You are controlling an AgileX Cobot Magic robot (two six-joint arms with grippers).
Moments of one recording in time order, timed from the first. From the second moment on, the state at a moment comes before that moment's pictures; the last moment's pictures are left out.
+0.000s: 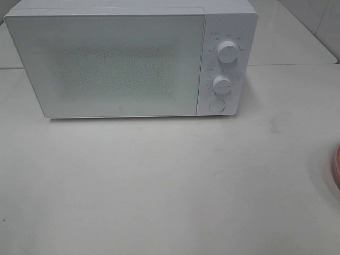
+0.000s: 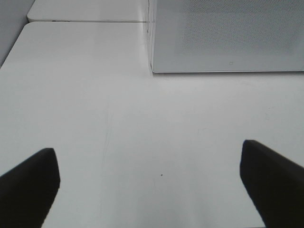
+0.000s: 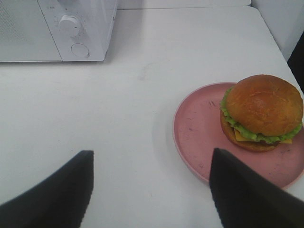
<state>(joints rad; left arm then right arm) 0.04 0.00 -0.50 -0.13 1.03 0.07 0.07 -0.01 -0.51 -0.05 1.04 0.08</state>
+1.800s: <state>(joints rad) 0.04 0.00 -0.50 -0.13 1.03 0.07 0.07 0.35 -0.56 -0.04 0.77 0.08</state>
